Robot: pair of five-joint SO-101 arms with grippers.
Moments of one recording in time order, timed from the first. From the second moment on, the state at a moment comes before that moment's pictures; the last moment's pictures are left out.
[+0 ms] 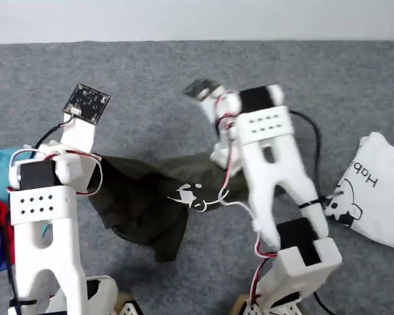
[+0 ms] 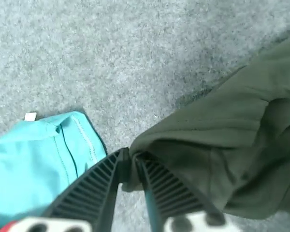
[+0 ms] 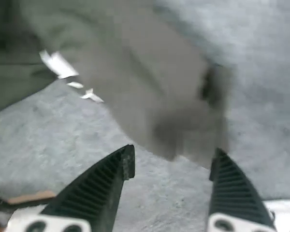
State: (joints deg) left arm -12.0 -32.0 31.8 75.3 -20.8; right arm -20.6 8.8 -12.0 100.7 30.3
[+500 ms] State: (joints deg) left arm -12.0 -32.0 32.7 73.9 -20.8; right arm -20.6 20.0 -9.3 100.4 30.2
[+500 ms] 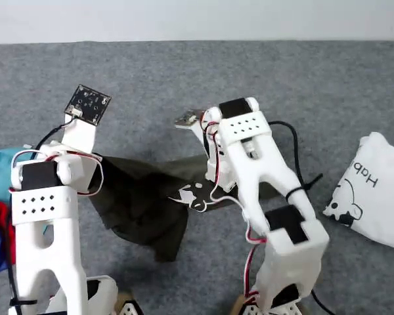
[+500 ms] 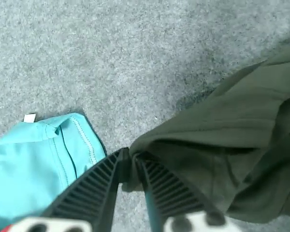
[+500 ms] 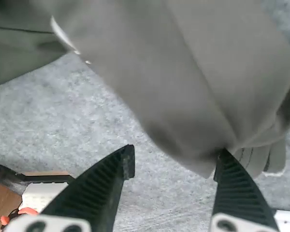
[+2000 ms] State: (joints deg) left arm -12.0 -32.0 35.6 72.9 -20.9; right arm -14.3 16.6 -13.9 100.7 27.4
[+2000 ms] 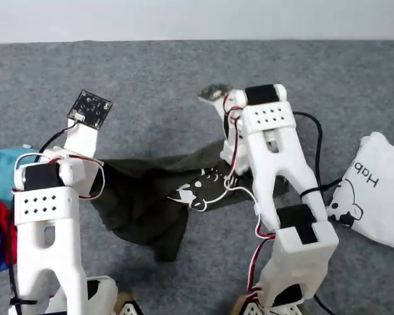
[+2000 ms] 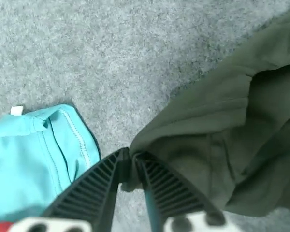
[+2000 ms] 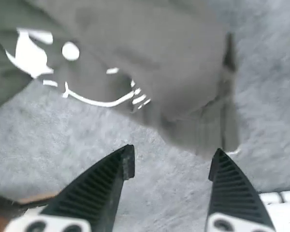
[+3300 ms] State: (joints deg) left arm -12.0 -32.0 32.9 70.2 -20.9; right arm -8.3 38.9 -46.9 100.7 34.6
